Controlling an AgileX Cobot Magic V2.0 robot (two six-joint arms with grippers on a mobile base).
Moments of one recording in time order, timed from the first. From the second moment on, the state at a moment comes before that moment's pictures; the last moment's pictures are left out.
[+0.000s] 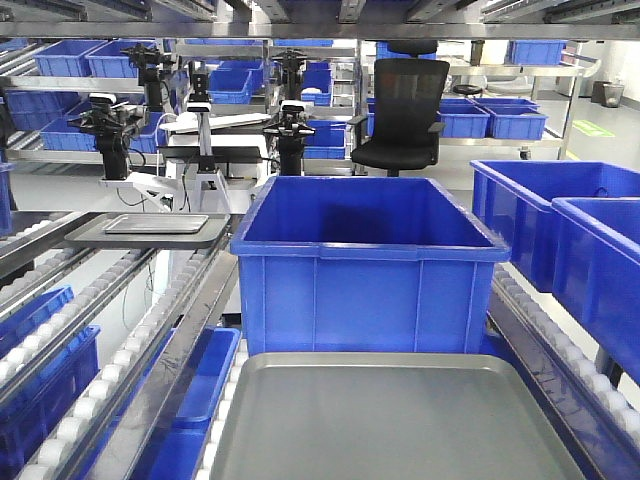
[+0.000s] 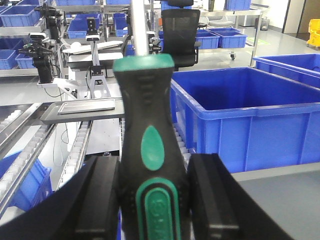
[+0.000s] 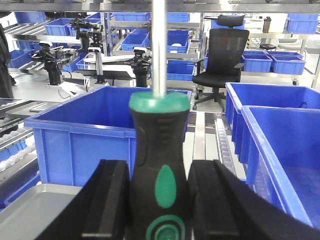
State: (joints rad) left arm -0.20 0.67 -1.00 0.03 0.56 -0.06; right arm 0.06 0.60 -0.98 0.12 0.56 -0.11
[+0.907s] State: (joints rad) left arm -0.42 1.44 -1.08 -0.77 0.57 0.42; right arm 0.06 1.20 -0.98 0.51 0.74 -0.32
